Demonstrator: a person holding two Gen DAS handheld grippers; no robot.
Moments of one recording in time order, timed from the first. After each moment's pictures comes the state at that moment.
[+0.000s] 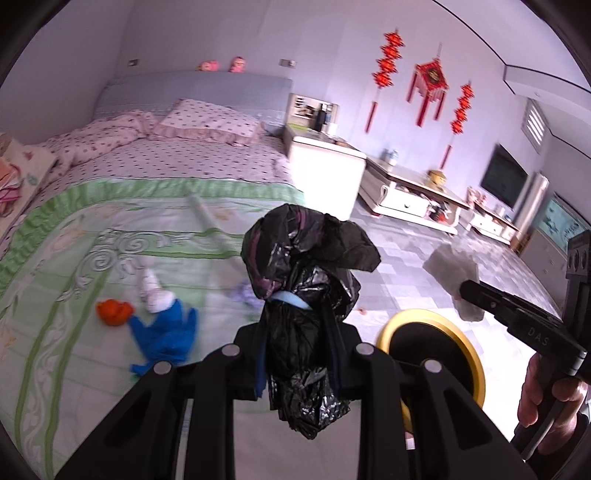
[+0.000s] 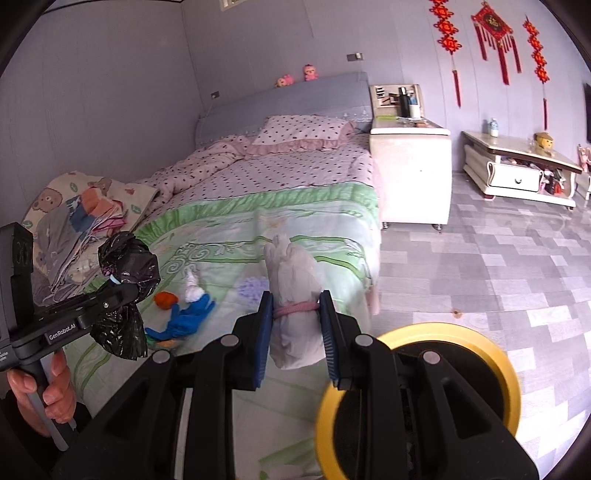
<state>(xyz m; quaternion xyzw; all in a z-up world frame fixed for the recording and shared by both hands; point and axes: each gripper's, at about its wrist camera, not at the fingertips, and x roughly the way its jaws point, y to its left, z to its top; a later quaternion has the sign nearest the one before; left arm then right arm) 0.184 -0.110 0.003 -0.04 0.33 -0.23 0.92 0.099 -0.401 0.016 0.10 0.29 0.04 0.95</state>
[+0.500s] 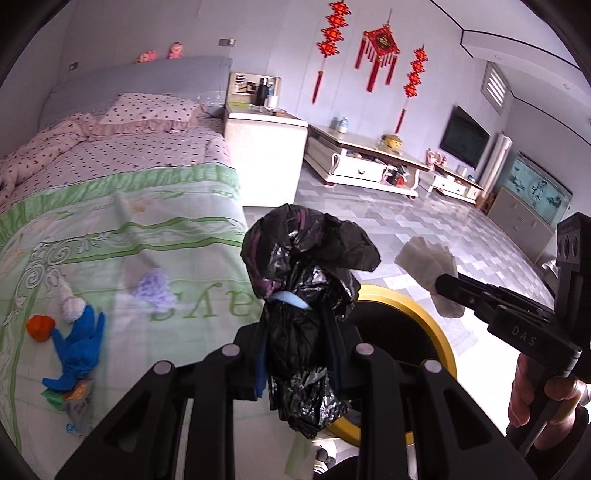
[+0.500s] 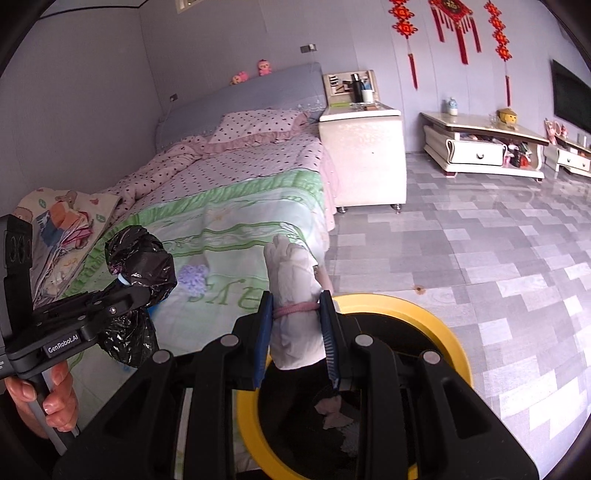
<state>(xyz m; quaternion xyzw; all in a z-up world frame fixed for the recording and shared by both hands) 0.182 -0.221 -0.020 0.01 0.35 -0.32 0.88 0.059 -0.491 -0.012 0.12 0.31 -0.03 0.94</state>
